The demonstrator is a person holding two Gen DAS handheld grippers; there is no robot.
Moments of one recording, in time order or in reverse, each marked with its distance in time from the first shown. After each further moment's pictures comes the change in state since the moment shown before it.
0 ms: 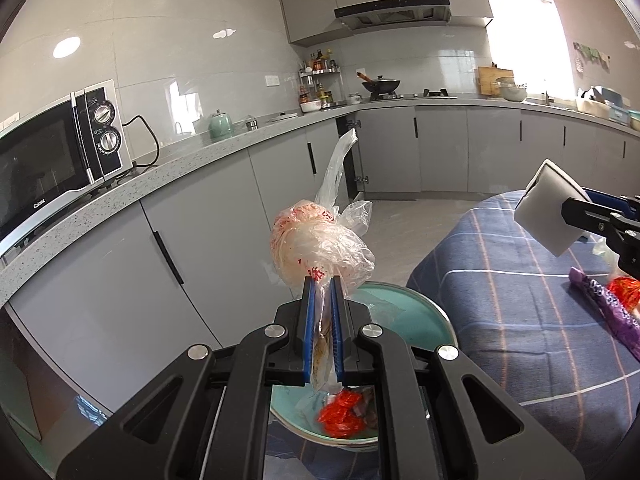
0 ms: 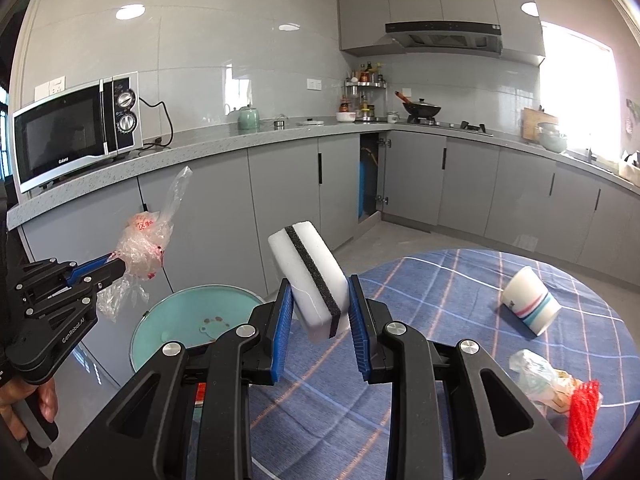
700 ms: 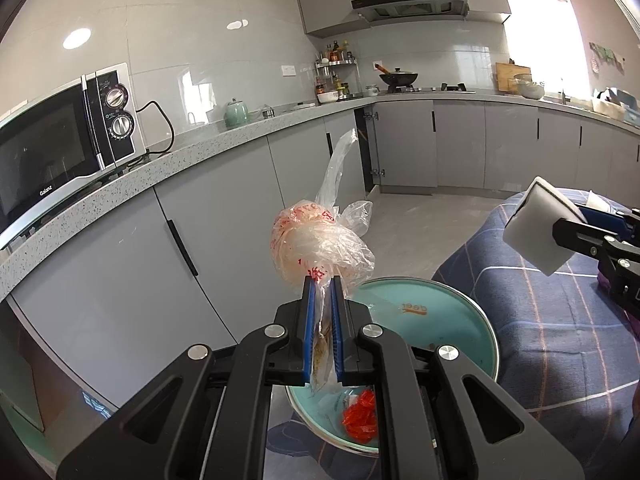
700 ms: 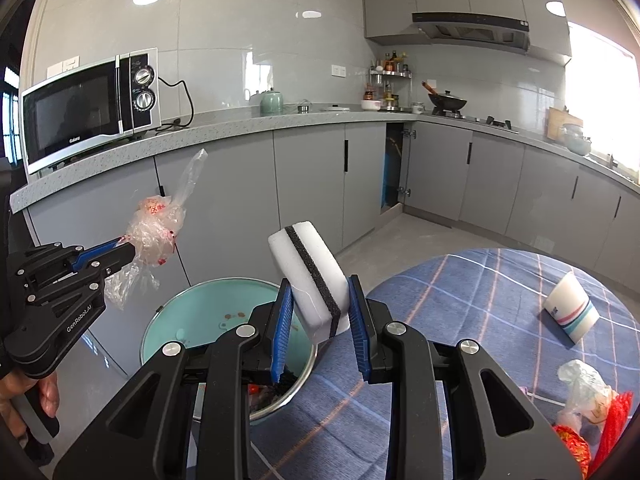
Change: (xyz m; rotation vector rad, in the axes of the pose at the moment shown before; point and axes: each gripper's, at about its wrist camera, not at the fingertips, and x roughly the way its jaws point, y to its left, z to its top) left arm 0.022 0.028 -0.005 -0.022 0.029 0.043; right arm 0.038 0.036 -0.001 -0.042 0.044 0.062
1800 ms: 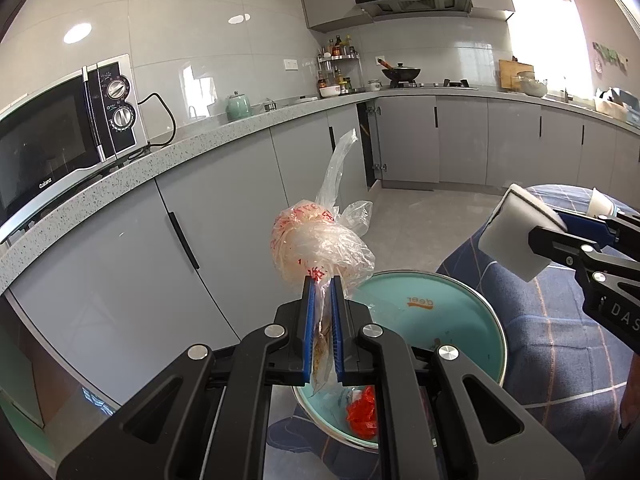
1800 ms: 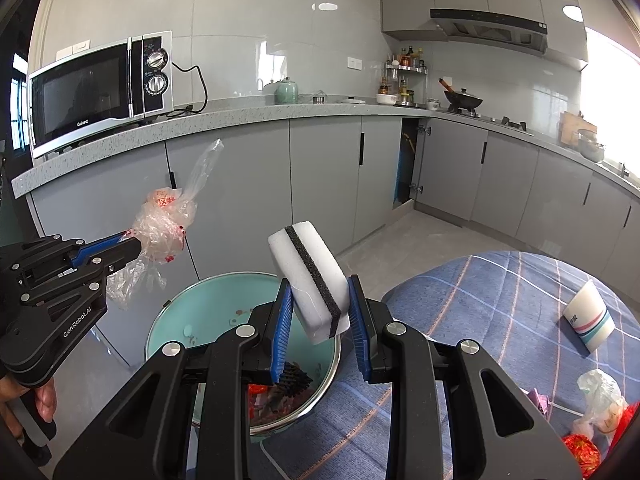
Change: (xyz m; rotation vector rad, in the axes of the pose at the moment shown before) left arm 0.004 0.008 -0.003 -0.009 0.021 -0.001; right arm 0.023 0.021 0.004 -0.040 0.031 0.027
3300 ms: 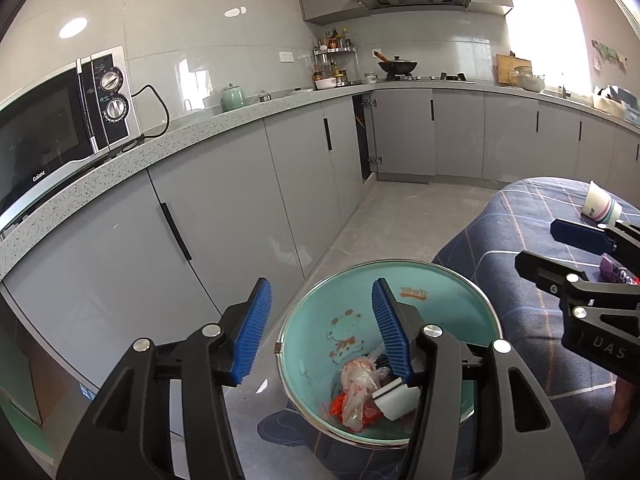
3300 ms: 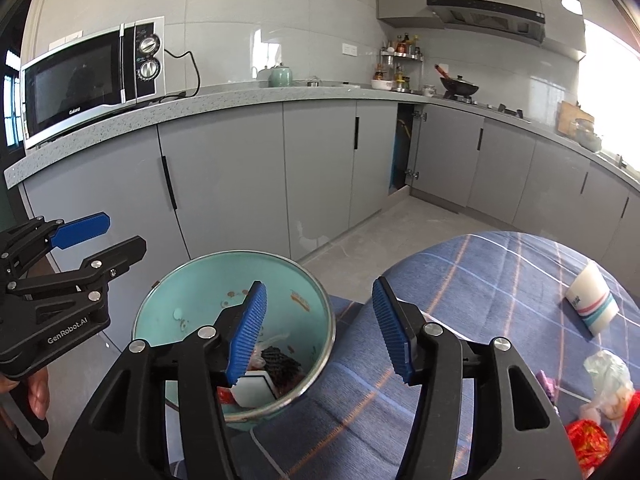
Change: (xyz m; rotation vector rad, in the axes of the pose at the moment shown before) left arm 0.006 -0.007 -0.007 0.001 0.026 -0.021; right arm 0.003 -0.009 -0.019 0.013 0.041 -0.023
